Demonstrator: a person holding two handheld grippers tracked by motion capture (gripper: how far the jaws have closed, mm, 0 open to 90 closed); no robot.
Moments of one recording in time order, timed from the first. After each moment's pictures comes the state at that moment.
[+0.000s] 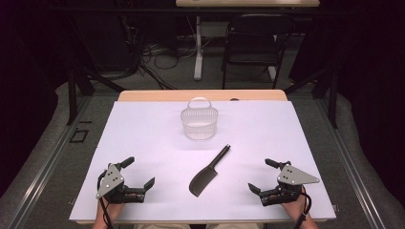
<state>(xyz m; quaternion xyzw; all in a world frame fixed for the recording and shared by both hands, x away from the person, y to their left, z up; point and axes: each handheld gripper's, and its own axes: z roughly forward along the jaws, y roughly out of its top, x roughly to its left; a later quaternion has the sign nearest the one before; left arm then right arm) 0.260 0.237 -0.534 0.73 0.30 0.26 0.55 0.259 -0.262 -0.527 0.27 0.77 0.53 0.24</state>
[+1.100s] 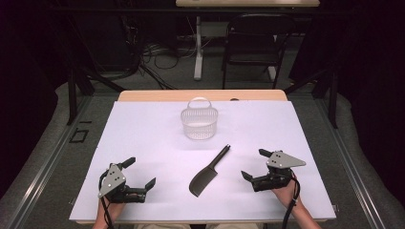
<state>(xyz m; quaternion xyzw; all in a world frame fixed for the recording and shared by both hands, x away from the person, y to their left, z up) 0.262 0.234 -0.536 0.74 0.30 0.26 0.54 0.297 -0.244 -0.520 0.30 0.78 0.50 0.23</state>
